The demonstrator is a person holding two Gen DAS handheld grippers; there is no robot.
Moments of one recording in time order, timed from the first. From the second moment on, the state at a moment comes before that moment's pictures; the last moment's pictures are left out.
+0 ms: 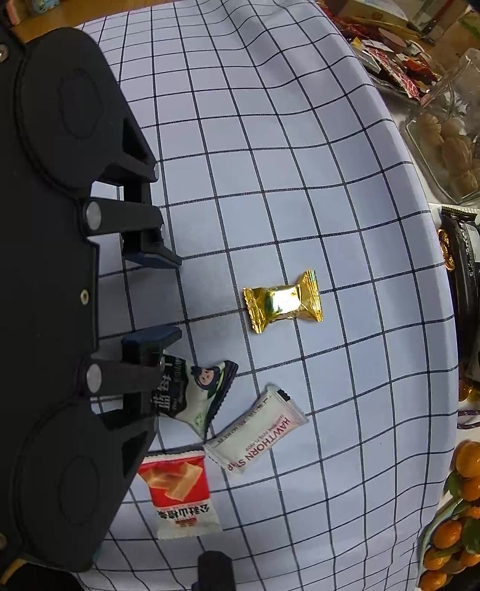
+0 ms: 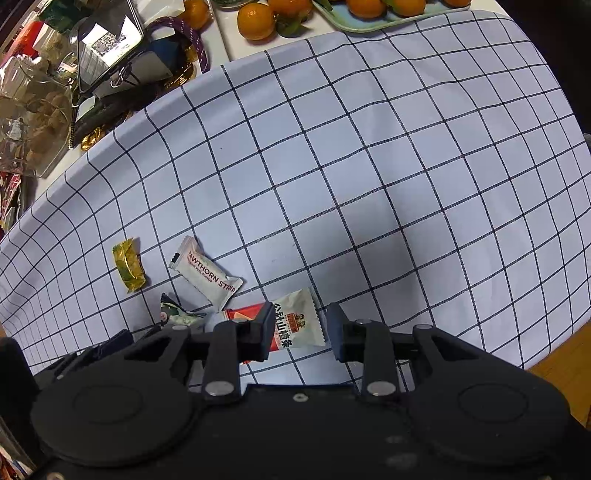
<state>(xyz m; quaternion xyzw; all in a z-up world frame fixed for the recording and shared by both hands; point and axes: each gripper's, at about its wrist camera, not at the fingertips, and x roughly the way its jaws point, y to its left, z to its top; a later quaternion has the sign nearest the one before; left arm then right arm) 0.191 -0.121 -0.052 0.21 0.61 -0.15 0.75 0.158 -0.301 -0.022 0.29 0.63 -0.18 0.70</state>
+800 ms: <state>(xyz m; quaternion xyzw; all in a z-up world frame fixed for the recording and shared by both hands) 0.191 -0.149 -0.043 0.17 0.59 -0.25 0.75 0.151 -0.315 -0.018 0.31 0.62 -0.18 0.69</state>
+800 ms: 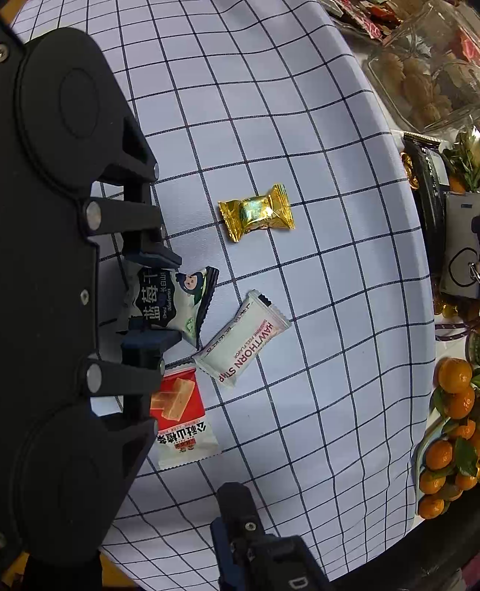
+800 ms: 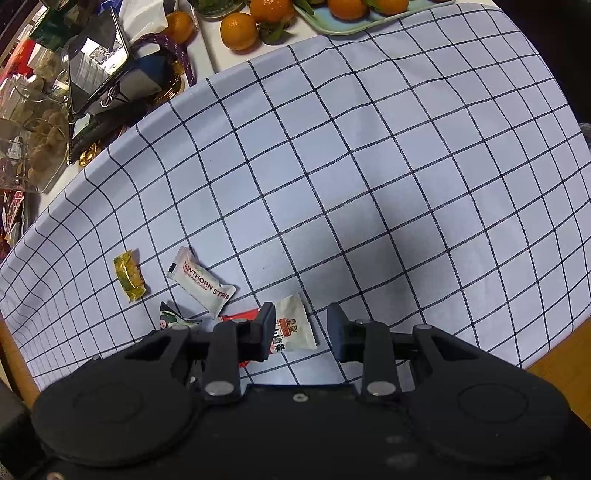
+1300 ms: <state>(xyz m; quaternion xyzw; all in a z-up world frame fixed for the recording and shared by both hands) 0.232 -0.087 -0.027 0.07 0.64 -0.12 0.75 0.179 -0.280 -0.022 0.29 0.62 -0.15 0.72</state>
